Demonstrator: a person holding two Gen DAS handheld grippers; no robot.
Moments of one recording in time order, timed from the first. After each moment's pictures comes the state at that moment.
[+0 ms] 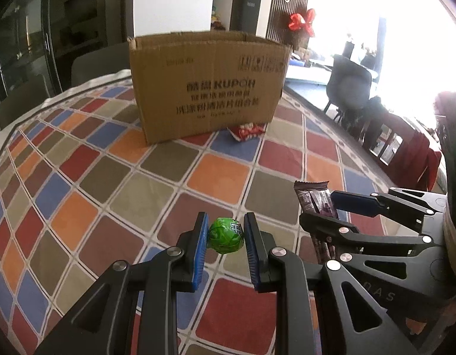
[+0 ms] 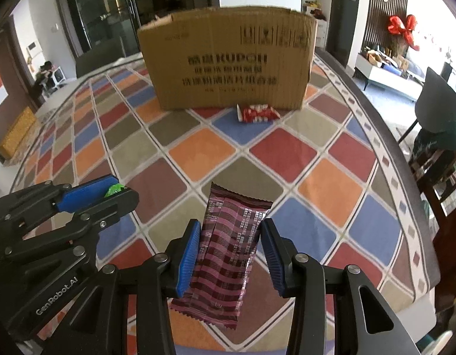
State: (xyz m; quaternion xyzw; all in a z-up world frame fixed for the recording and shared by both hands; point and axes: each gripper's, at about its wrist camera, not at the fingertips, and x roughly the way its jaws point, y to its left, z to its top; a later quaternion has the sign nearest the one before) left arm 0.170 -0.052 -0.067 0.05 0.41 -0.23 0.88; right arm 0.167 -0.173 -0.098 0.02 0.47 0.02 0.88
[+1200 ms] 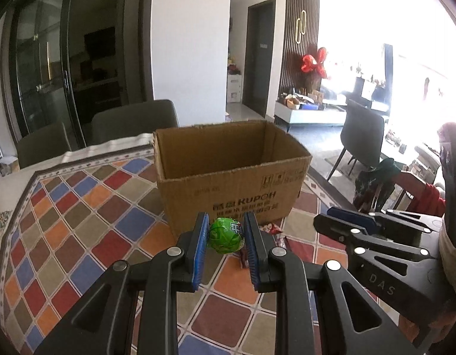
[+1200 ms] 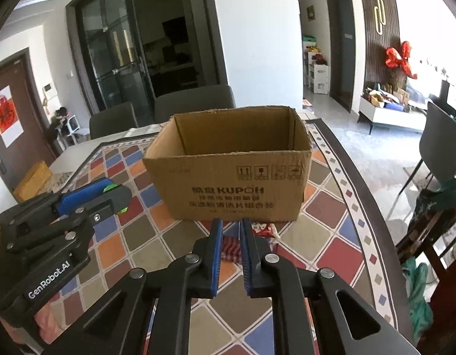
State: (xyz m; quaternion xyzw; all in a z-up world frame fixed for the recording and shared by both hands) left arm 0.227 -0.057 0.023 0.04 0.32 -0.19 0.93; right arm 0.225 -0.197 -0.006 0.05 0.35 0.04 0.93
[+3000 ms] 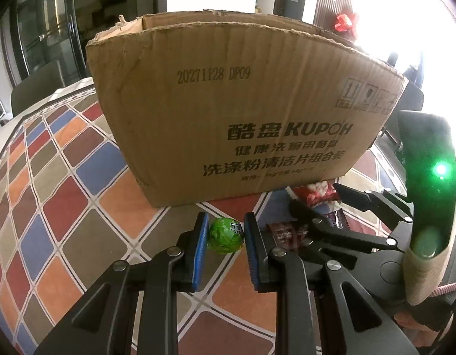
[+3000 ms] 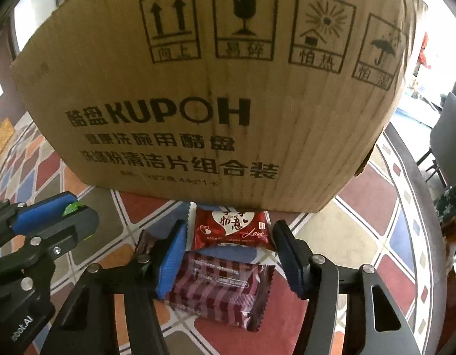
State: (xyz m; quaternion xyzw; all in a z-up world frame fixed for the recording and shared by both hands) left arm 0.316 -0.089 -0.103 0.03 0.44 -0.14 0.89; right arm 0.354 -0.193 -0.154 0.00 0.45 0.03 0.89
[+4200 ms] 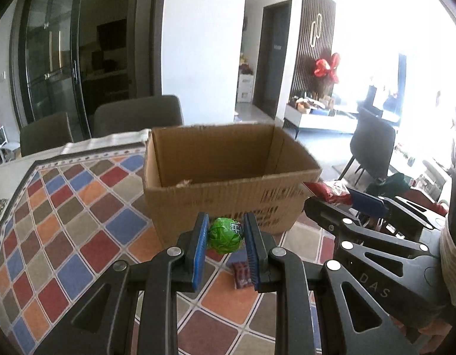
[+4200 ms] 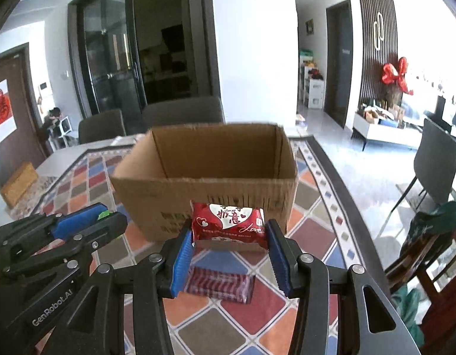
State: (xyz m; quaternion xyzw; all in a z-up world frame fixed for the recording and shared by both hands) left arm 0.253 -0.076 0.025 0.01 0.32 -0.17 0.93; right arm 0.254 -0.213 -0.003 0.02 0.32 0.03 0.95
